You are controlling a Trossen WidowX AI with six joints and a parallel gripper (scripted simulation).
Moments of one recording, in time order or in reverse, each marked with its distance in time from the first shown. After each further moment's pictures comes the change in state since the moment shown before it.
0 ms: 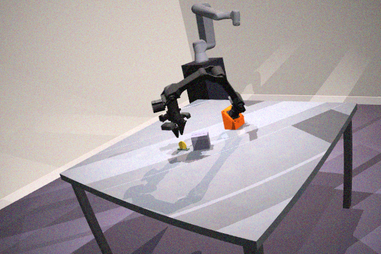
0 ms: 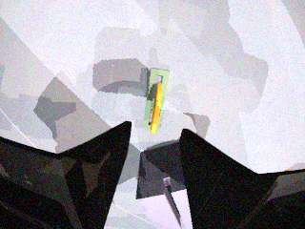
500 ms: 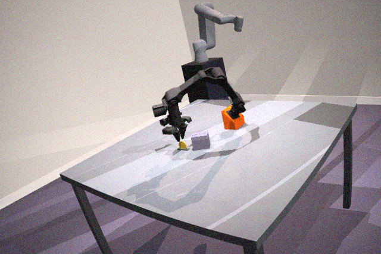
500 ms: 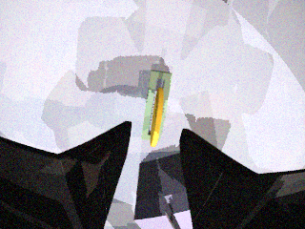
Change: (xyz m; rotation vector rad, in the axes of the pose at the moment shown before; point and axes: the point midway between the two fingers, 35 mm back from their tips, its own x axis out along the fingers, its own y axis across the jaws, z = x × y) arm 0.022 0.000 -0.001 0.001 0.000 -0.001
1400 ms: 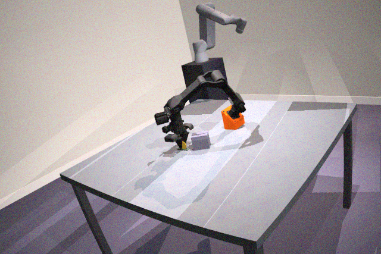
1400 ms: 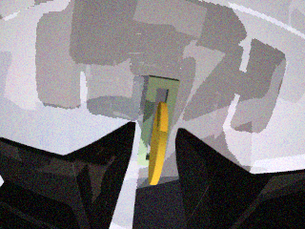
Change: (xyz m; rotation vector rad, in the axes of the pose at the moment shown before) arm 0.041 -0.001 -0.002 -0.001 0.004 -0.001
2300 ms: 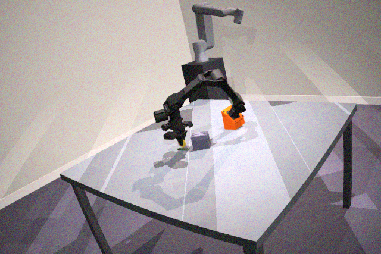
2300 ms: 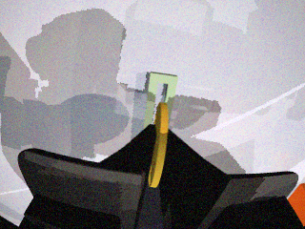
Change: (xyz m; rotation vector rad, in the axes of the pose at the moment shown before) arm -0.013 0.001 0.000 0.013 0.009 0.003
